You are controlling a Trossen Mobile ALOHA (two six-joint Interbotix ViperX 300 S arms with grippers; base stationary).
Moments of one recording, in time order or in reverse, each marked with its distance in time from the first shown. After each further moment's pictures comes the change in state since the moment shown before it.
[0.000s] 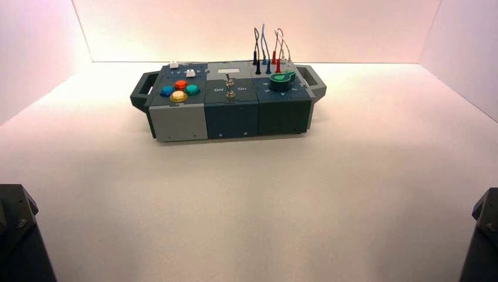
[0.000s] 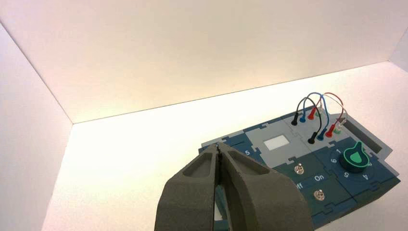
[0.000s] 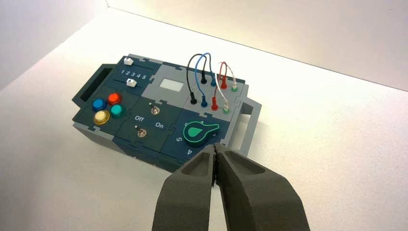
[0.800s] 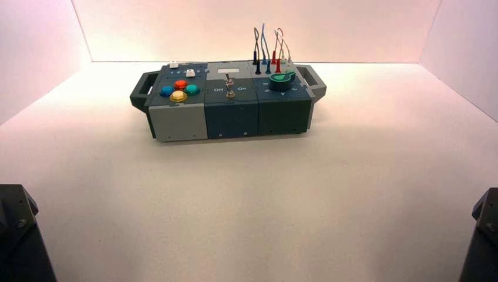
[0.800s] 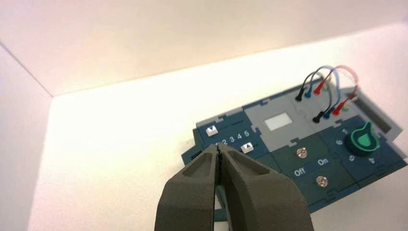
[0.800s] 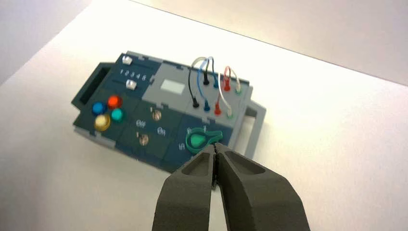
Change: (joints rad) left arm 0.000 0.284 -0.186 0.002 0.129 0.002; right arm 0.000 0.244 -0.279 0.014 0.163 0.000
